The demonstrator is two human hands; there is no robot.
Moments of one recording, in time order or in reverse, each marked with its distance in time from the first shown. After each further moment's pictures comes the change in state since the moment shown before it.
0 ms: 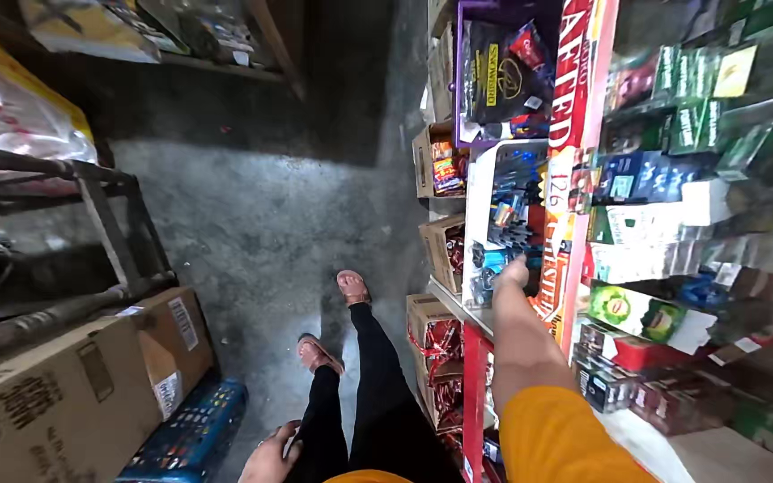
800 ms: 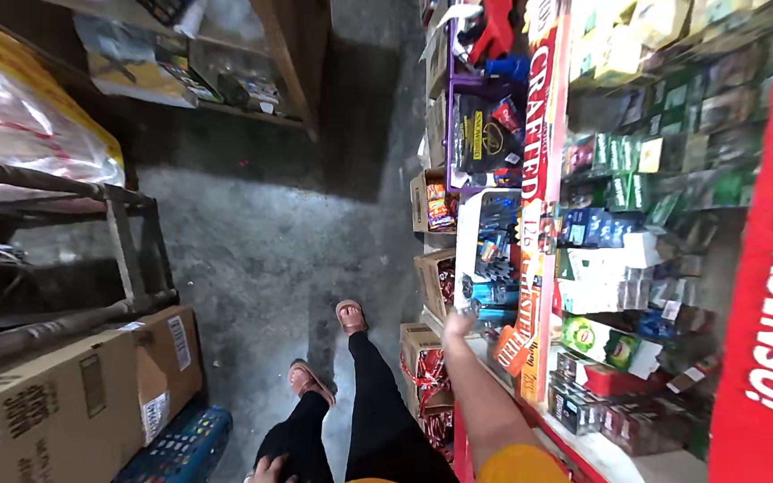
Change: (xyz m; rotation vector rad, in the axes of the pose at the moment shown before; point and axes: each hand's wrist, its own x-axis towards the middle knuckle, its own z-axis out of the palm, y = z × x) left_hand -0.015 0.005 0.011 0.077 0.005 -0.136; right_hand -0.098 0.057 0.013 -0.119 -0.200 -0.148
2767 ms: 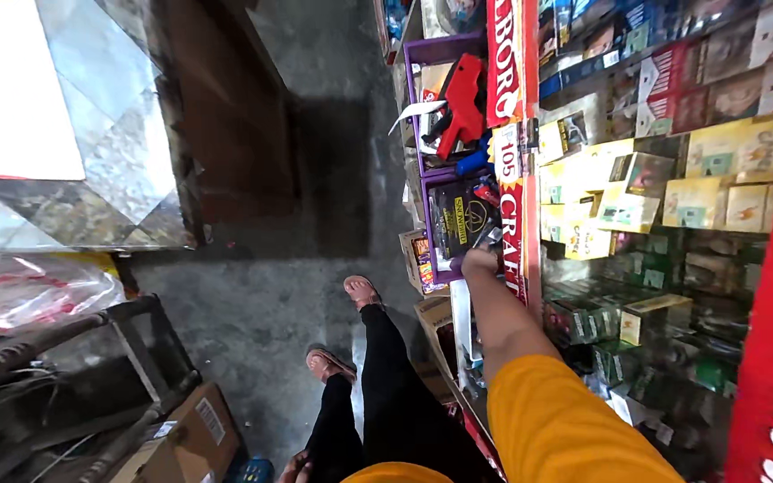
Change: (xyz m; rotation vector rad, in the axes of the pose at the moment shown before) left_hand -0.027 0.209 -0.283 -0.651 0.067 -0.015; right_hand 0.146 -0.406 0.065 -1.234 -0.232 -0.114
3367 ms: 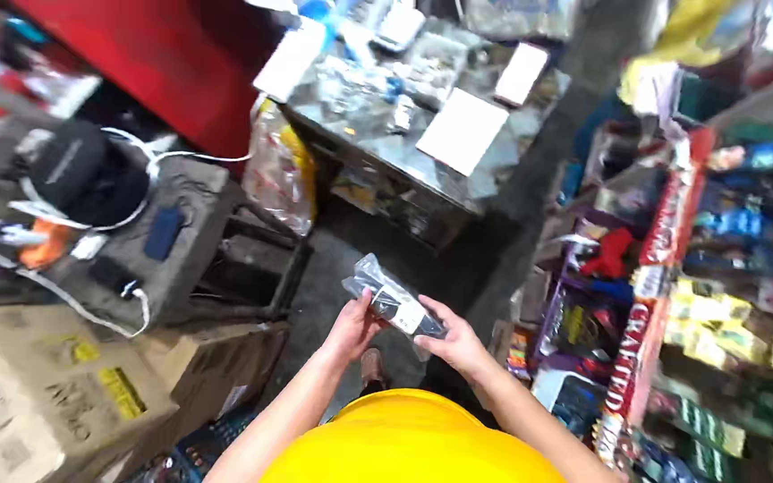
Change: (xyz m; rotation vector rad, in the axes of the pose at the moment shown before) left_hand -0.130 0.006 -0.151 -1.262 0.008 0.910; right_hand -0.521 -0.028 0.062 0.705 -0.448 -1.561
